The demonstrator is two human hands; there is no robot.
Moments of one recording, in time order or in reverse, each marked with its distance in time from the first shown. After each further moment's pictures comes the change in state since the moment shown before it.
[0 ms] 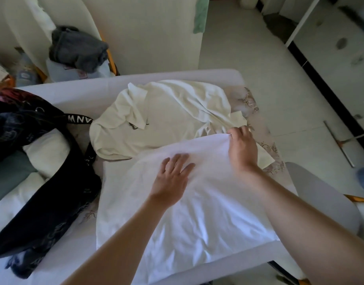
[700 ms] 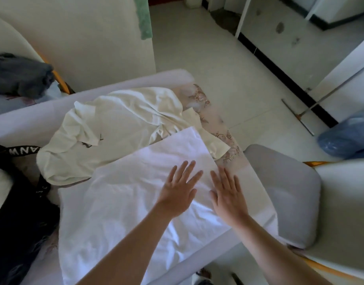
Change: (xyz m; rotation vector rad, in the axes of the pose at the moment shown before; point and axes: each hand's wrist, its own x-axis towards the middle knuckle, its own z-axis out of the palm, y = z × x) left_hand 0.032 0.112 0.027 -0.062 -0.292 0.255; right_hand -0.183 0.071 -0.045 -0.156 -0.457 0.110
